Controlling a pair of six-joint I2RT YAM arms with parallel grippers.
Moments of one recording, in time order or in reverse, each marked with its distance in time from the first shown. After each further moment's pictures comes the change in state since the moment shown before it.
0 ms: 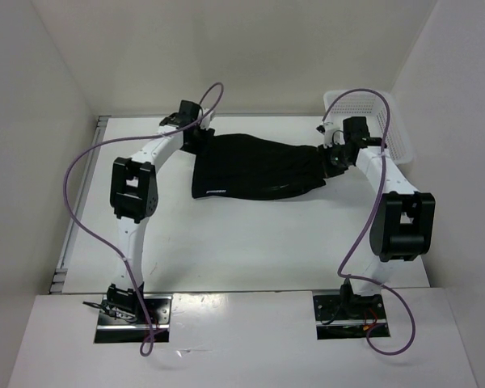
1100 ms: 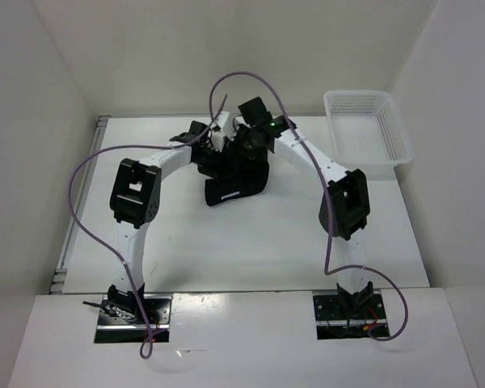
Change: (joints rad) left arm -0.063 -0.091 -0.333 0.148 0.305 -0.006; right arm 0.562 0.383 0.654 -0.044 0.221 -0.335
